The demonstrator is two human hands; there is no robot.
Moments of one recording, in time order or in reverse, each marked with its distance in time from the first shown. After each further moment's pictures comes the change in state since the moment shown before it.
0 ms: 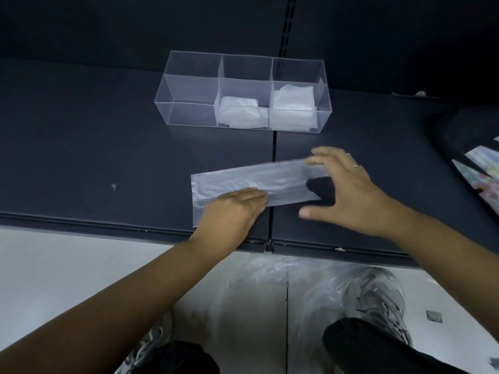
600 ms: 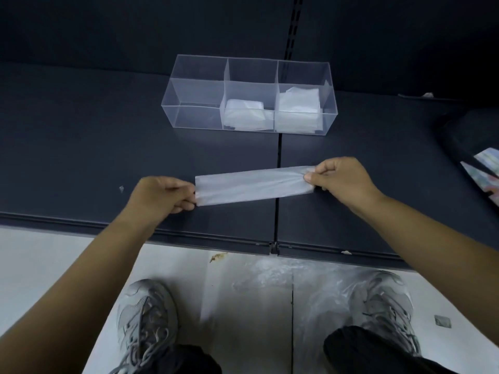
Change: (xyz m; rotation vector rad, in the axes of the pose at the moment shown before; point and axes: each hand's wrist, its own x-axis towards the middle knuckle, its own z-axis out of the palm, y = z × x) left_hand -0.021 -0.078 -0.063 -0.665 -0.028 -1.130; right_hand 0.047 0.019 0.028 0.515 0.196 0.412
